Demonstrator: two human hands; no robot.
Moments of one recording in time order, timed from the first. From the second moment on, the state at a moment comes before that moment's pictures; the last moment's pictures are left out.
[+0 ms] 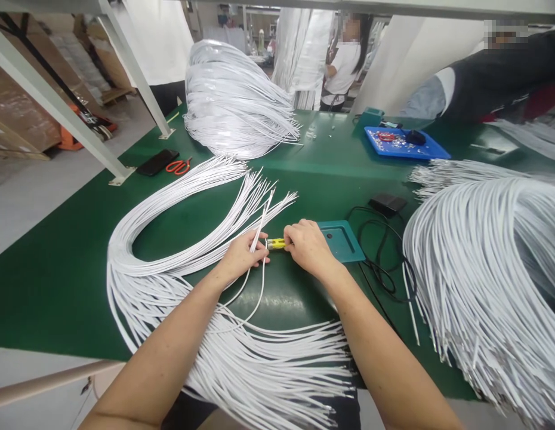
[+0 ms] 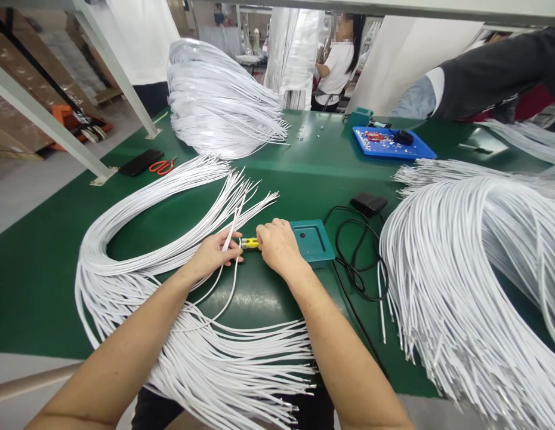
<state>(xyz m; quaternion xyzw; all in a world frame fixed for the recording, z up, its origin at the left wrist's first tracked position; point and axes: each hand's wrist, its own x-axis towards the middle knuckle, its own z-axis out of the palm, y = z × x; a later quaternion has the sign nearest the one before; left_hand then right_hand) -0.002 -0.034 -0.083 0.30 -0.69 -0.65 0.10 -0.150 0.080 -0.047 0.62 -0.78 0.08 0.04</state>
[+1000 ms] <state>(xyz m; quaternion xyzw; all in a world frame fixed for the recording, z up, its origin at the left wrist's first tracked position) 0.010 -0.047 -0.078 0.26 -0.68 -0.68 0.11 -0.079 0.095 -0.067 0.82 -0.55 0.14 0.02</state>
